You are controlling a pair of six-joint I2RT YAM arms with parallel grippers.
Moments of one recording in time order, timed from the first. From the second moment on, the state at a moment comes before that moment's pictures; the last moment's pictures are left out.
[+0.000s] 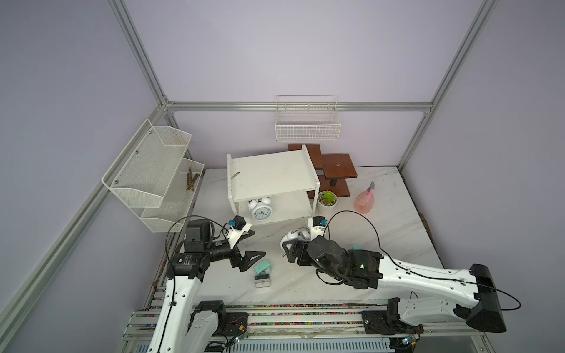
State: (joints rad) left arm 0.00 0.77 0.77 -0.77 0.98 0.47; right arm 1.22 1.27 1.03 -0.32 0.38 1.04
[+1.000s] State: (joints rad) left arm -0.26 0.81 0.77 -0.70 0.78 0.35; right arm 1.26 1.42 1.08 -0.12 0.41 1.04
